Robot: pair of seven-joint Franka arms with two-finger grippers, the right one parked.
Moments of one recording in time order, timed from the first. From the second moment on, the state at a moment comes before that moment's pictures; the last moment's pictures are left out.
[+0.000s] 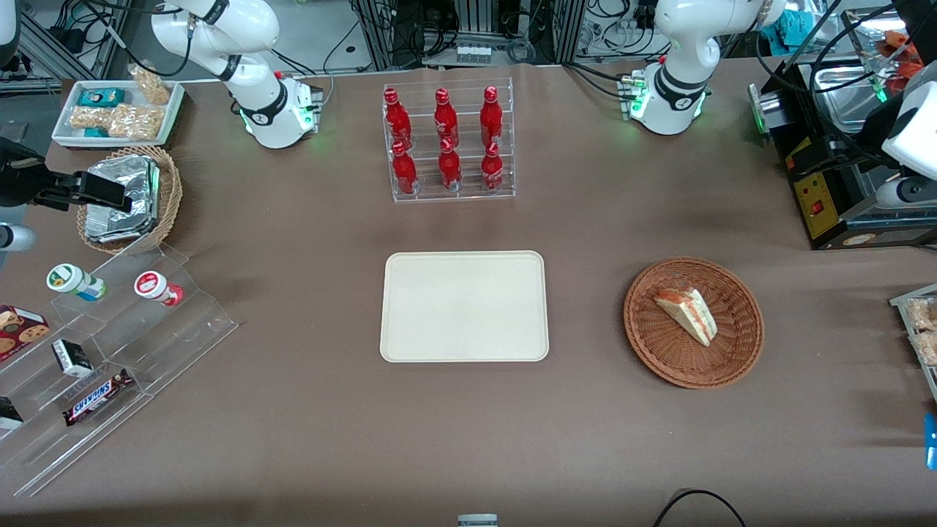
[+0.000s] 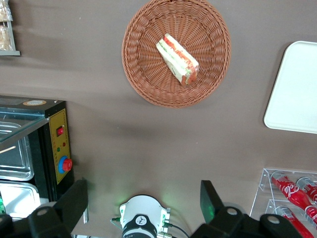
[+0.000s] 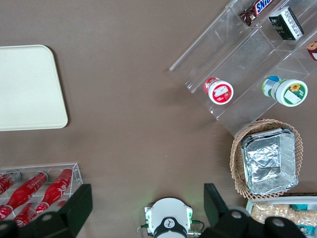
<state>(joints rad) 0.10 0.00 -0.14 -1.49 0.01 1.29 -0.16</state>
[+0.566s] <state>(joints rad) 0.10 0.09 -0.15 -1.49 0.02 1.28 -0.16</state>
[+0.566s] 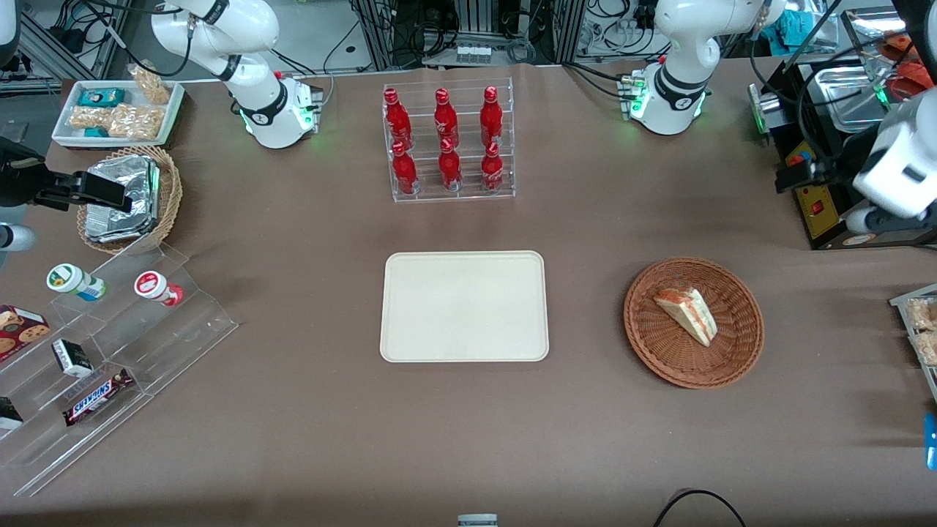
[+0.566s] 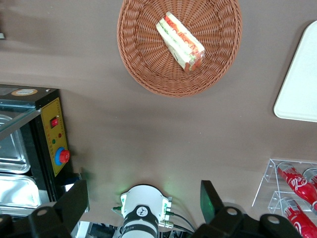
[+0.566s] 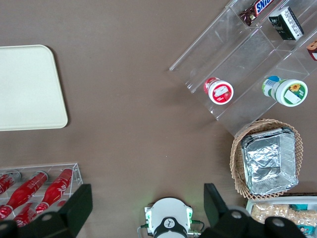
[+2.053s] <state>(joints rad) -0.01 0.44 -0.13 -1.73 0.02 1.98 -0.71</state>
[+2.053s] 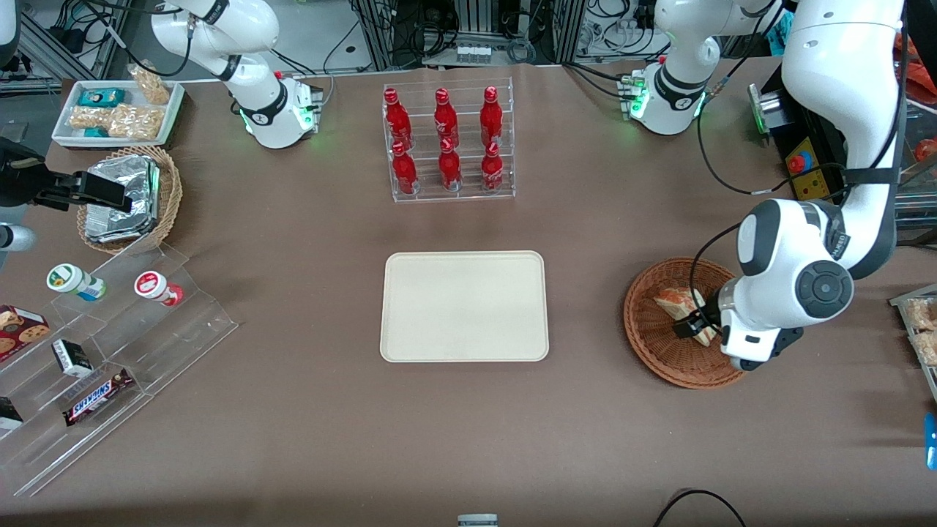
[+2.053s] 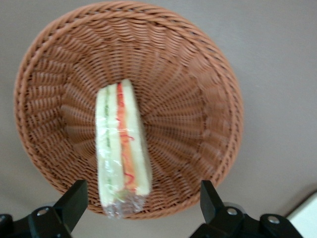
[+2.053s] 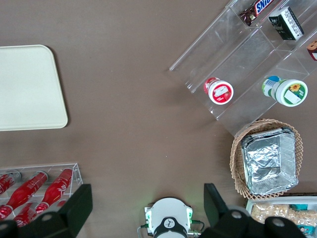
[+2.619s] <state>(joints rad) 0.00 0.52 -0.10 -1.79 0.02 2.06 -0.73</state>
